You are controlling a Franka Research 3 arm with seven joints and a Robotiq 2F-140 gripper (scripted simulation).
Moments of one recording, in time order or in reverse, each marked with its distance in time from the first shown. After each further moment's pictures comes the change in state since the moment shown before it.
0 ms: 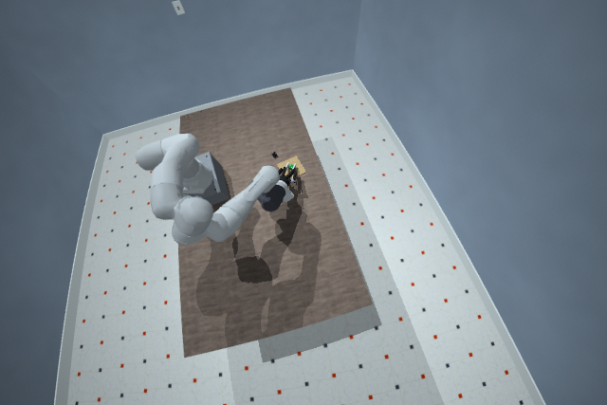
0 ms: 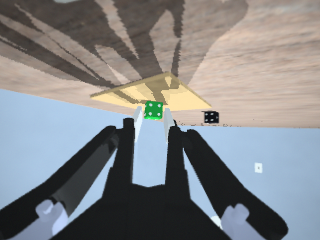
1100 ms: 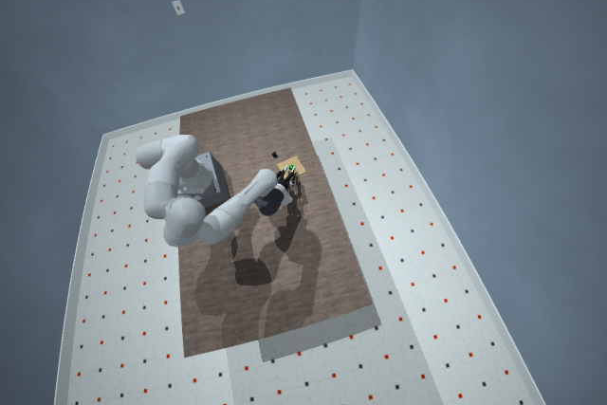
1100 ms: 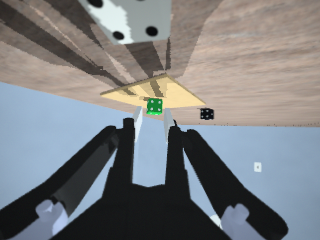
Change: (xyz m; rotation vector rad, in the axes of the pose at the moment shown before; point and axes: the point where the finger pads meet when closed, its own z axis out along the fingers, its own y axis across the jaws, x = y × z) arm 0.003 -0.001 -0.031 0.005 0.006 0.001
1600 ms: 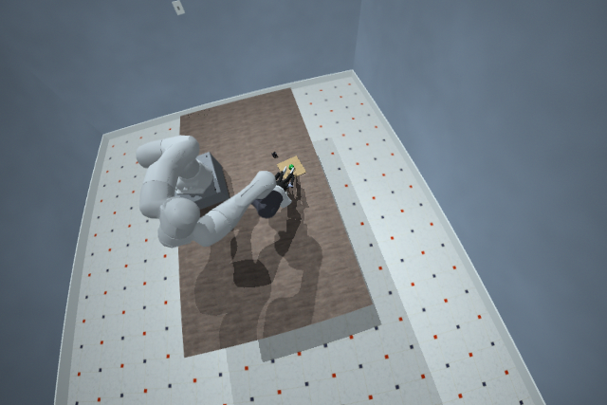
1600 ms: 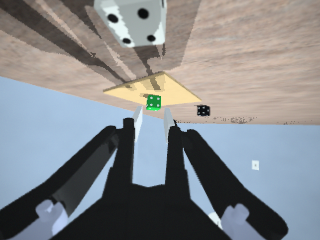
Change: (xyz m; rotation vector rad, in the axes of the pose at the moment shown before) arm -0.002 0.002 -0.019 -0.006 -0.004 -0.002
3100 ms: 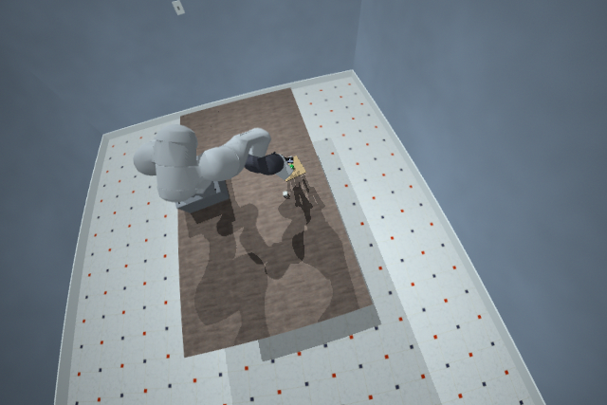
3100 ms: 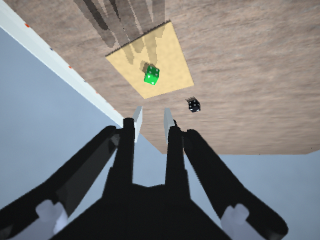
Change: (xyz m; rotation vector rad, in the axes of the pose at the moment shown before) arm -0.084 0.011 -0.006 -0.070 0.399 -0.140
